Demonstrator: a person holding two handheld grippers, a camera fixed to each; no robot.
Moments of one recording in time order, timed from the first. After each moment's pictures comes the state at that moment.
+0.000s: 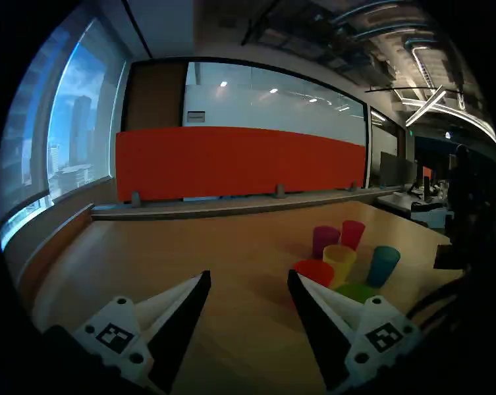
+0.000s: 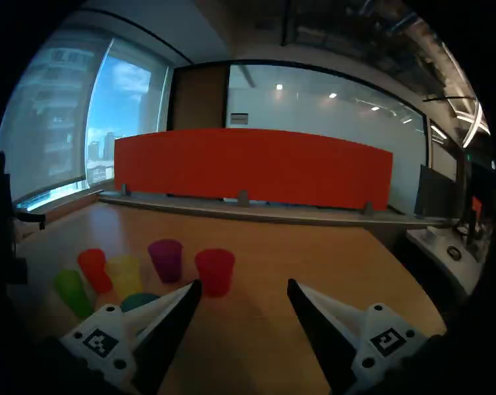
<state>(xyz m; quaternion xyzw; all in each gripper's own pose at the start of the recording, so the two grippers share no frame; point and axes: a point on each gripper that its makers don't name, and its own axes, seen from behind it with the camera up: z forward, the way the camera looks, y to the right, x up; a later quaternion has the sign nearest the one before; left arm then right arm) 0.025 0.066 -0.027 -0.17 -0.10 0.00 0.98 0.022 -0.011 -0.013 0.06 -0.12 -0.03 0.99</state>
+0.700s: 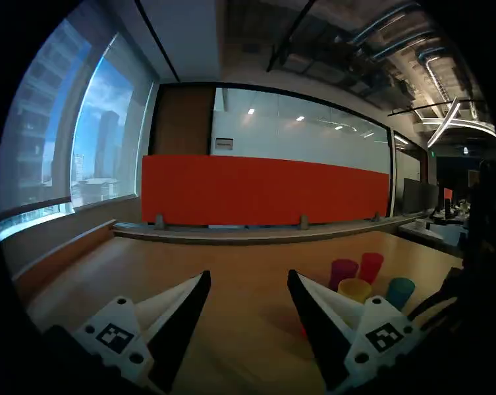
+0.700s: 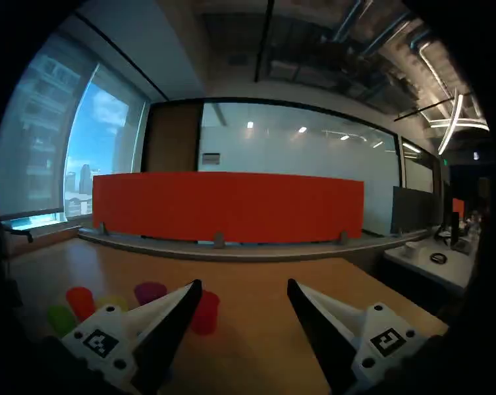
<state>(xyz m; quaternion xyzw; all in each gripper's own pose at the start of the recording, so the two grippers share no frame) 0.060 0.057 -0.017 -0.09 -0.03 -0.02 1.00 0.071 -0.008 -0.010 -0.01 -0.01 -0.02 1.00</state>
